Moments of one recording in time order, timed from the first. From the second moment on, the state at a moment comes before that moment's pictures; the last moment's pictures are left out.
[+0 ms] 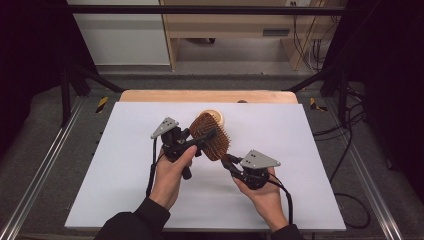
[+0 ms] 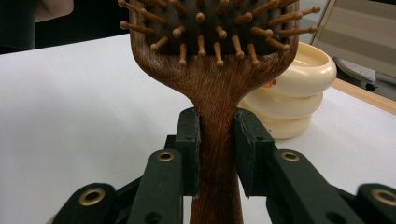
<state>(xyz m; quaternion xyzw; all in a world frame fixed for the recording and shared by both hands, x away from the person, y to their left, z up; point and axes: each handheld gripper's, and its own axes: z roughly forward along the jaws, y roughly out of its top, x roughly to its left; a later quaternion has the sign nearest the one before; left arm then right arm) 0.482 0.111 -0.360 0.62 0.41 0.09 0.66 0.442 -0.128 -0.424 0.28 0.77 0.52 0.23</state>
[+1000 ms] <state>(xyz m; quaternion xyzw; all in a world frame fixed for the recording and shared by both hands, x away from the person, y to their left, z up) 0.476 0.111 -0.355 0.62 0.42 0.07 0.66 0.444 -0.122 -0.429 0.28 0.77 0.53 0.20</state>
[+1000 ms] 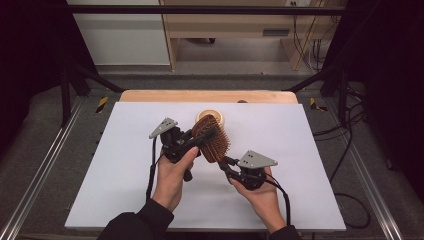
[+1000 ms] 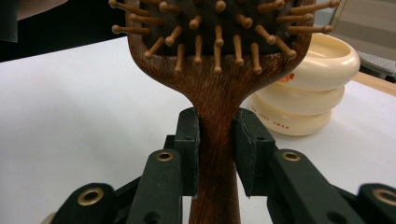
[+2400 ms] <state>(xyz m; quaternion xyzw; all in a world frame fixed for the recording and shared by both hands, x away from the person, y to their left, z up) 0.492 0.117 -0.299 0.62 0.37 0.17 0.67 0.448 -0.147 -0.434 0.34 0.77 0.50 0.20</state>
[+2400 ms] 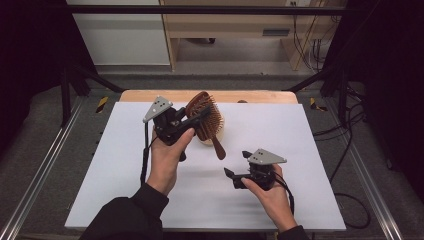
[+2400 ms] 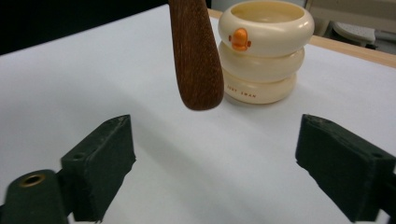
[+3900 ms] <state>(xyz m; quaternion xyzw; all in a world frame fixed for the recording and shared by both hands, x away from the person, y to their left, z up) 0.563 0.109 -0.238 0.58 0.38 0.24 0.68 0.440 -0.223 -0.436 0.41 0.68 0.55 0.27</state>
